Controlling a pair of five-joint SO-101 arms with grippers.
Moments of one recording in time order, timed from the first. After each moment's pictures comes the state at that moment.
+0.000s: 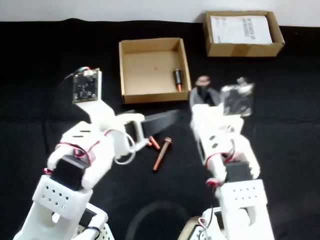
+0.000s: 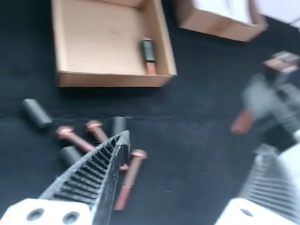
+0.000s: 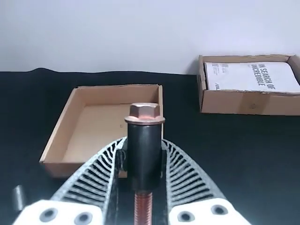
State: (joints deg) left arm 17.6 -58.6 43.6 59.2 29.7; right arm -14.3 -56.1 58.7 19.8 -4.3
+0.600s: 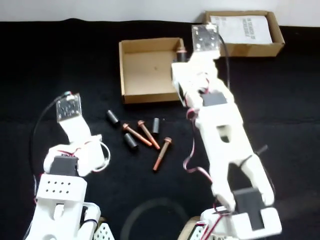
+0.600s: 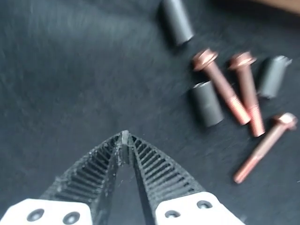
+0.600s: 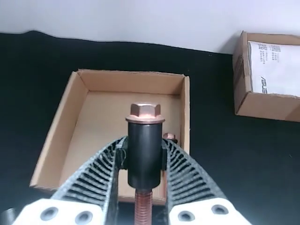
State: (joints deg) left arm -2.1 -59.0 68.4 61.7 22.4; right arm -19.2 -4.8 16.8 23.0 -3.2
